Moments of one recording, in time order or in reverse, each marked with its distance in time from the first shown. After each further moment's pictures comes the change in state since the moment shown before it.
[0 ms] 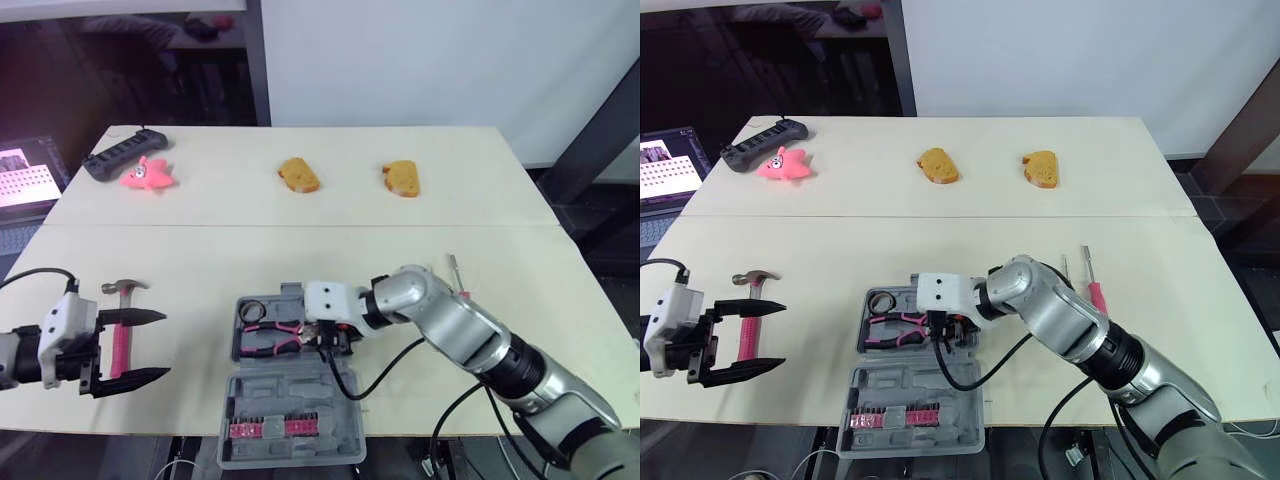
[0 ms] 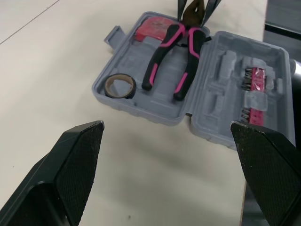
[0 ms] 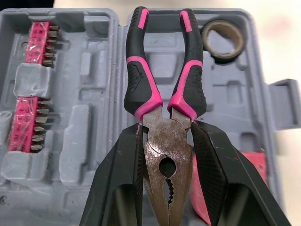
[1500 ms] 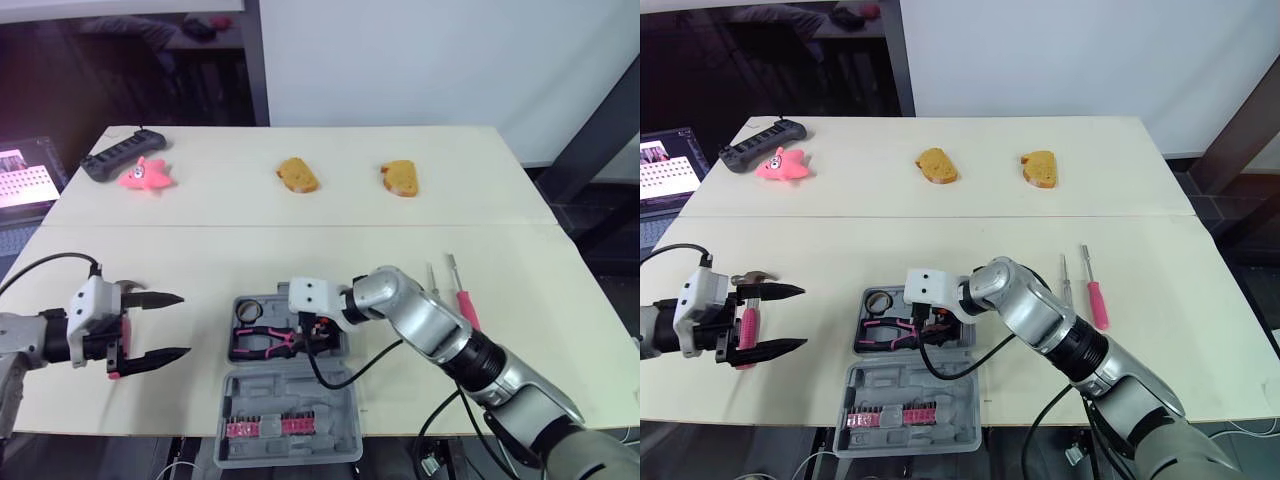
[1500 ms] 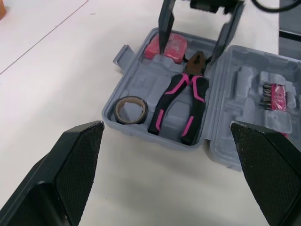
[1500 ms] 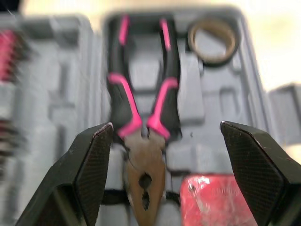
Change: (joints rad) left arm -0.110 -0.006 -0.104 0.001 0.000 0.019 0.111; right arm -0.015 0.147 -0.017 0.185 -0.023 -0.081 -0.013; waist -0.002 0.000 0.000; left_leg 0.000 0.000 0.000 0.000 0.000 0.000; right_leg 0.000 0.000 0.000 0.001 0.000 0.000
